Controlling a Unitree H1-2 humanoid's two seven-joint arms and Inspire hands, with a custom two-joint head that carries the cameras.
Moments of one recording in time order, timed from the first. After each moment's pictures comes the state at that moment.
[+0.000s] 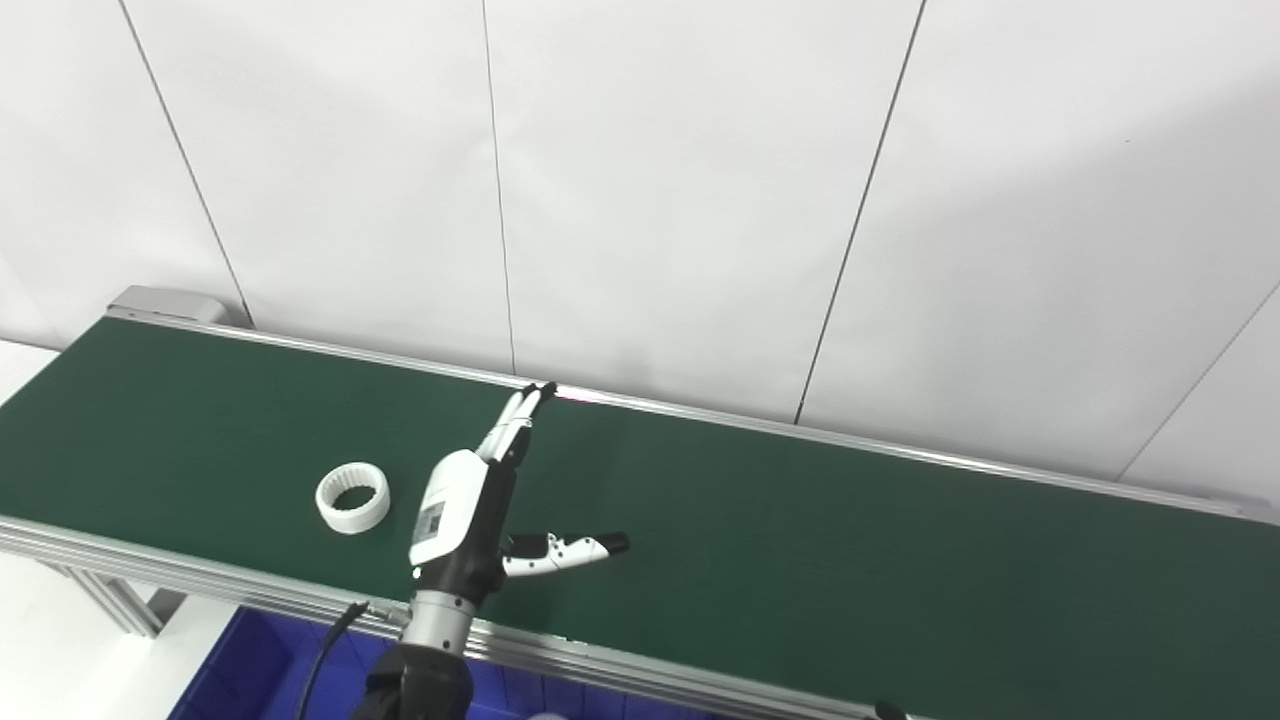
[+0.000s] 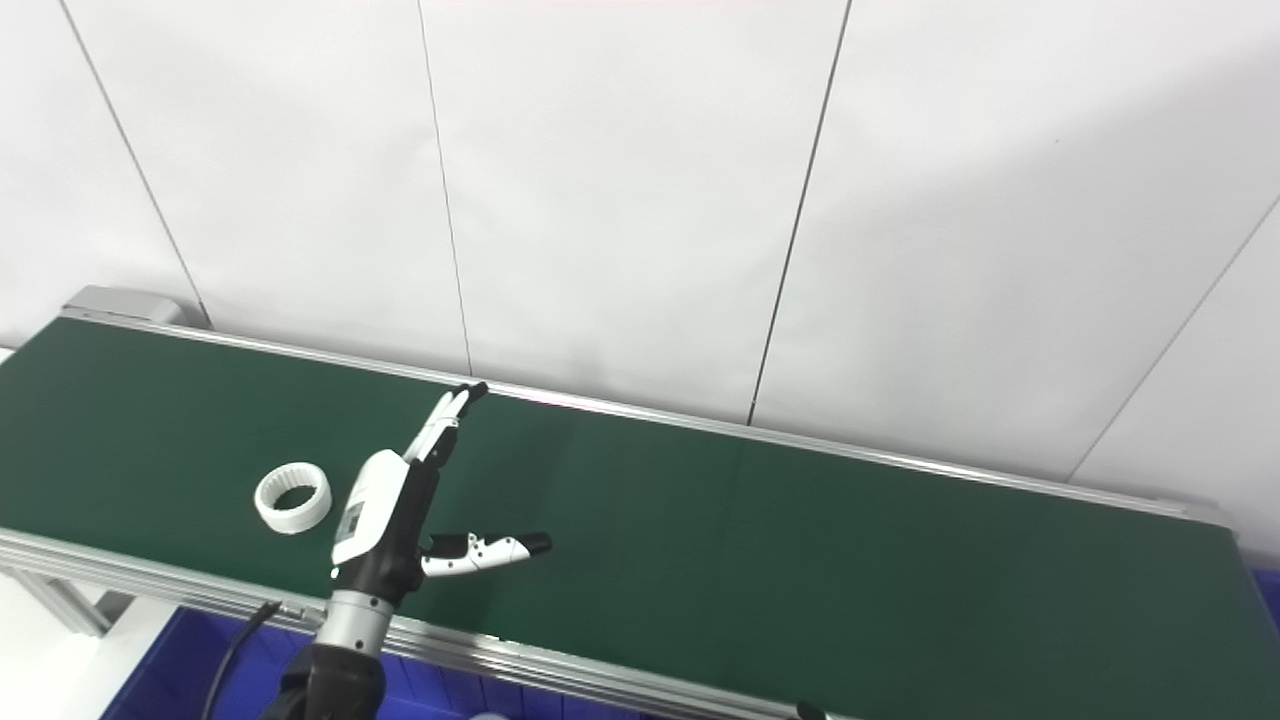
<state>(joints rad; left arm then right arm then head) -0.05 0.07 -0.03 0.03 0.70 -0.10 0.25 0.33 -0.10 0.20 0.06 -0.22 -0.42 -0.10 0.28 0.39</state>
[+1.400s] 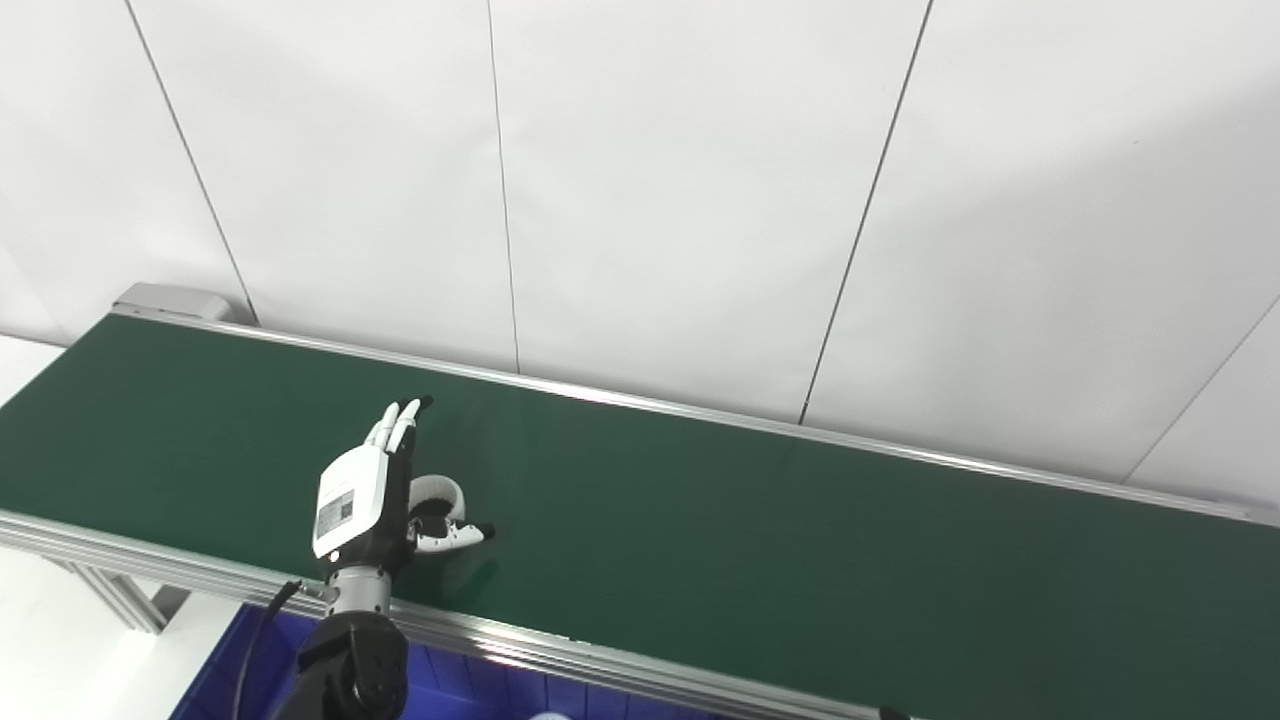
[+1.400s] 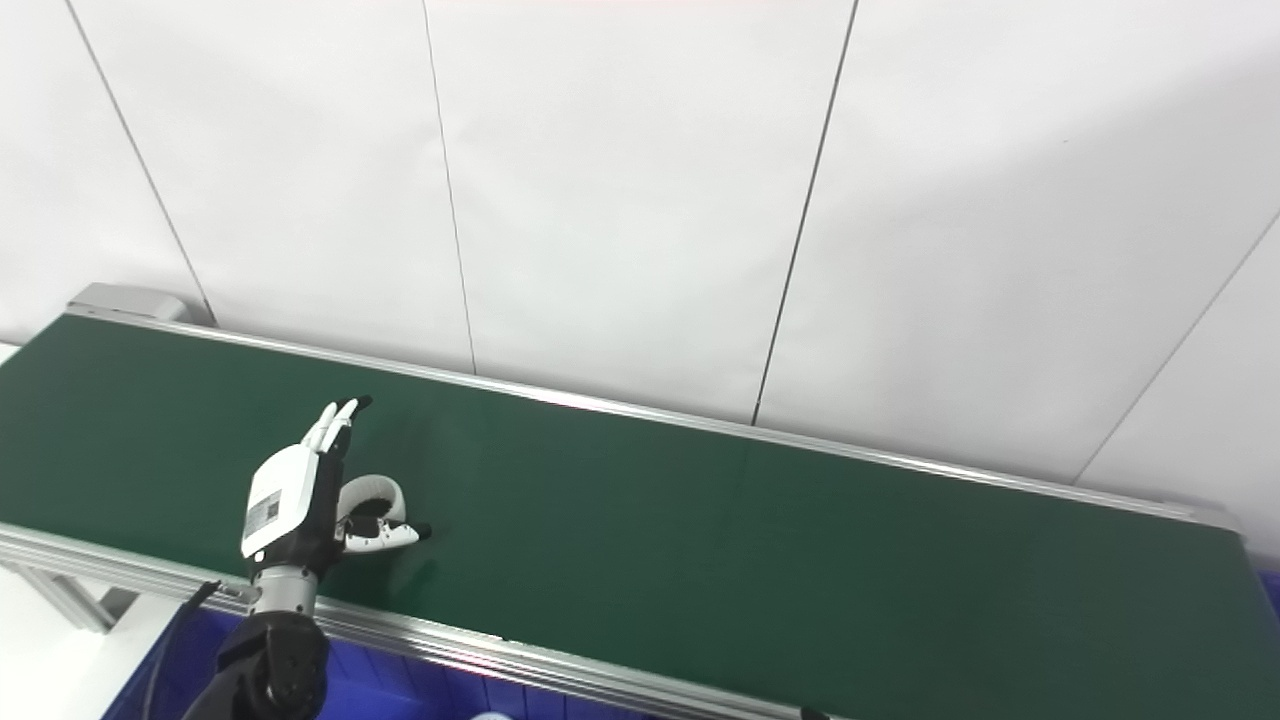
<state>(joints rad) -0.15 0.19 0.03 0.34 0.69 0.07 0.43 0.32 -0.13 0.23 0.06 -0.20 -0.42 -0.14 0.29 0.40</state>
